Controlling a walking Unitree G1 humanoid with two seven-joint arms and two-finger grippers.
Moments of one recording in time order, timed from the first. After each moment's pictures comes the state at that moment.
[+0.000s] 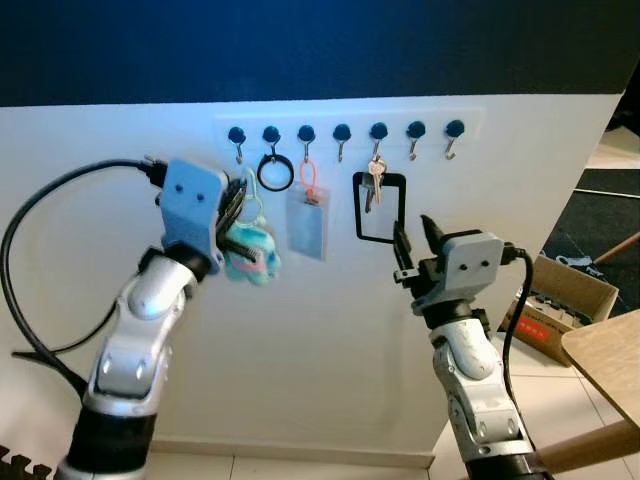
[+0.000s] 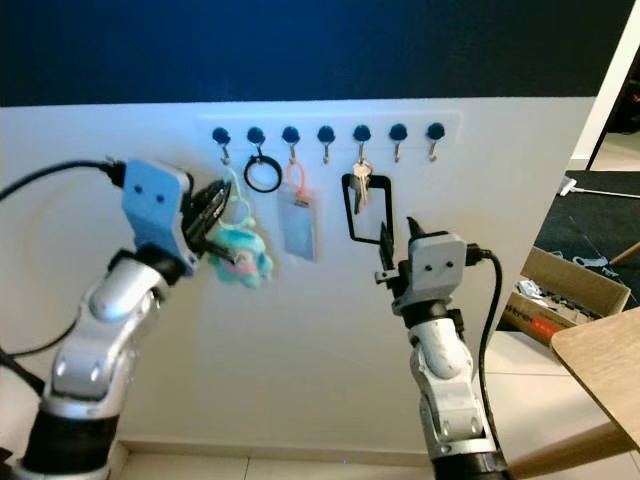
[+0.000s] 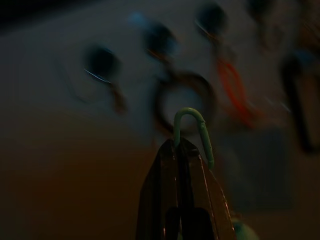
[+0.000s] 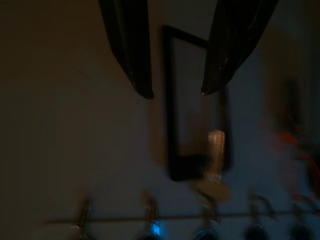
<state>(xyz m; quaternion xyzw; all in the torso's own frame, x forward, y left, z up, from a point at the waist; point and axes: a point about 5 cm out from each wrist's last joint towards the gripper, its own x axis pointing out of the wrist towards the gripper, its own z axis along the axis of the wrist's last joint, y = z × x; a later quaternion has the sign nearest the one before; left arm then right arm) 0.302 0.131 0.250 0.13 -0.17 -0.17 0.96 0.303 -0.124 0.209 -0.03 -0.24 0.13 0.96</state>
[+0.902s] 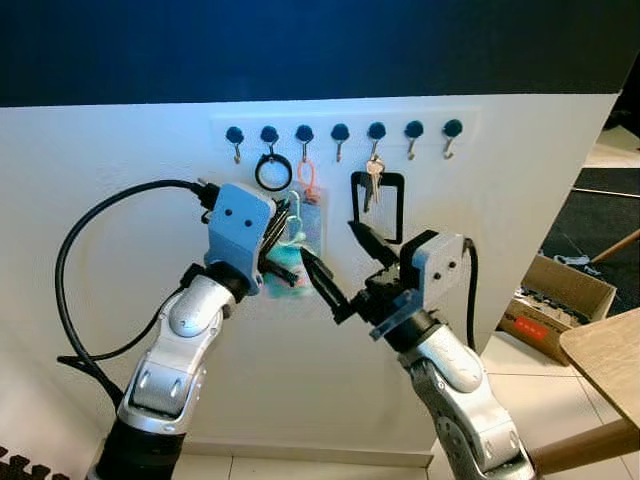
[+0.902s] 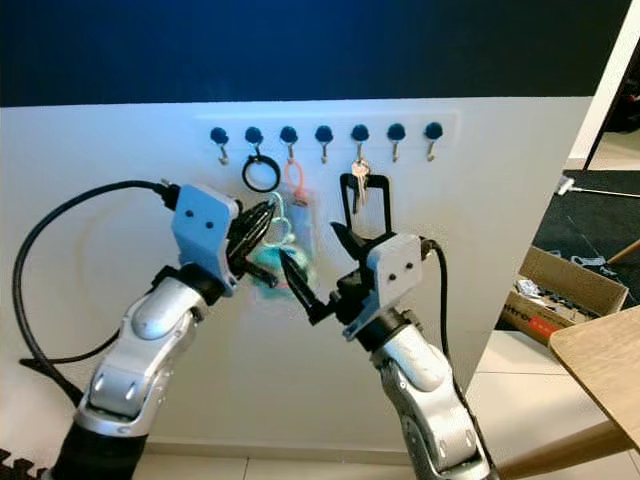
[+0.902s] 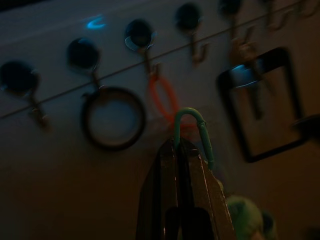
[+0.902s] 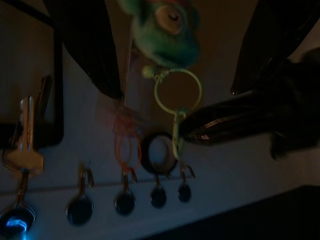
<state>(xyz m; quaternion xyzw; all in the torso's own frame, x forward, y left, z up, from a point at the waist) 0.295 0.106 0.257 0.12 -0.20 -0.22 0.95 0.278 -0.078 0.222 0.02 -0.21 0.31 0.92</state>
